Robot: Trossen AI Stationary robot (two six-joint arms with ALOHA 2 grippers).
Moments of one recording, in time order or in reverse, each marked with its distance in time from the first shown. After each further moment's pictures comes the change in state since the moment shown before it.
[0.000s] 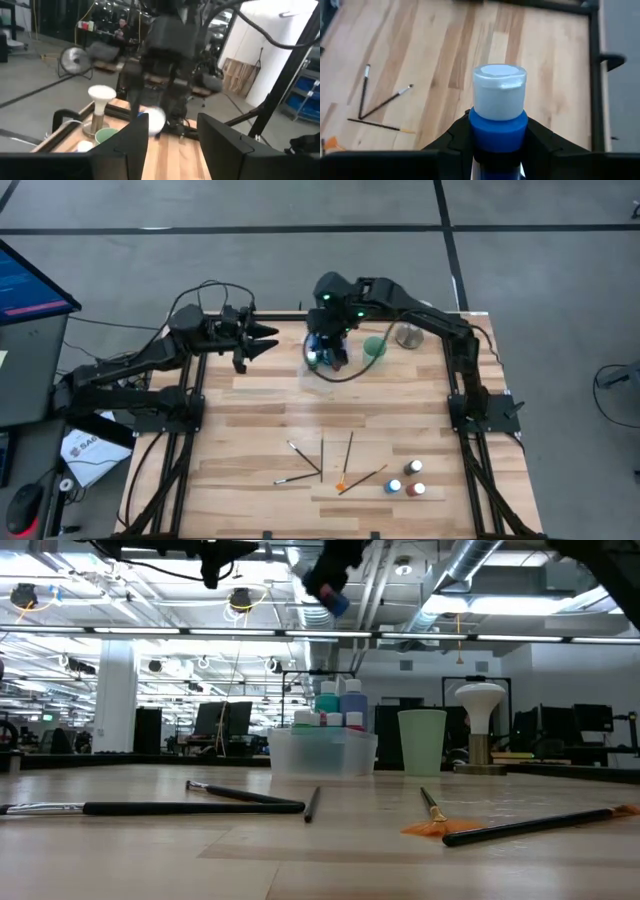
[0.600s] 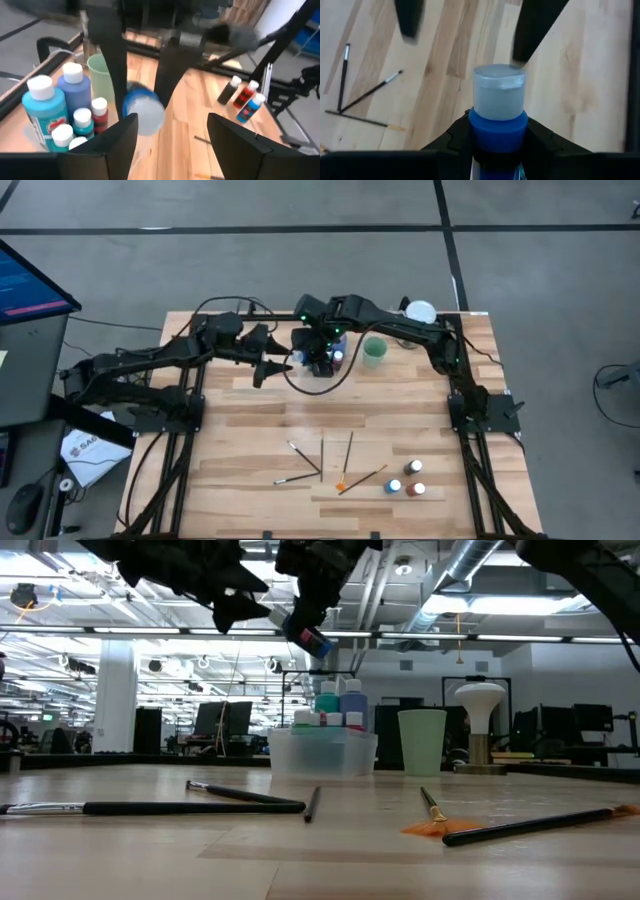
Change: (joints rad) left arm -0.031 0.184 -0.001 -0.192 0.045 0.164; right arm 0.027 0.155 -0.001 0.032 0.027 -0.013
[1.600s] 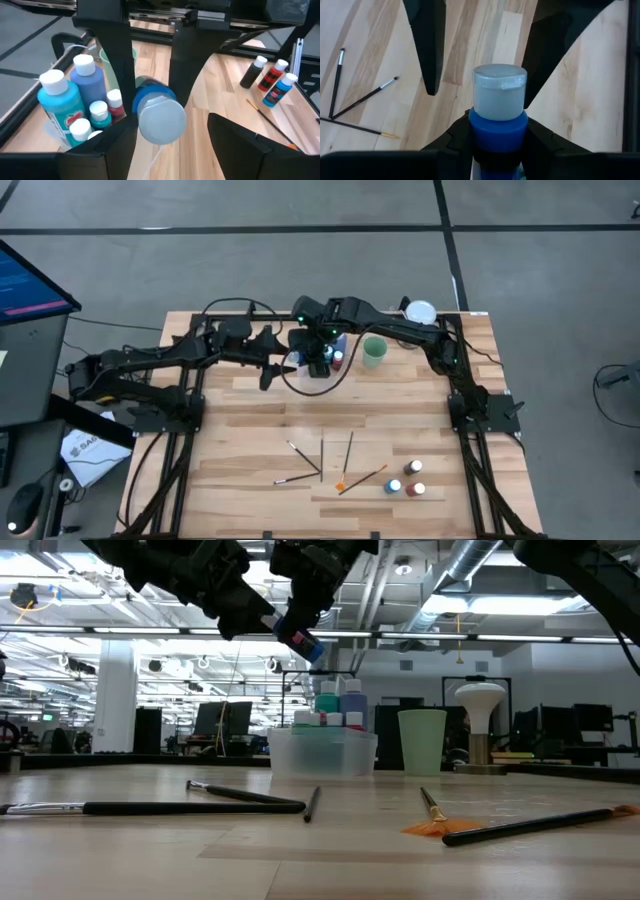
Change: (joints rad) left arm -0.043 0.062 0.000 -0.004 -0.099 0.114; right arm 0.010 0.015 0.001 0.051 -0.003 -0.006
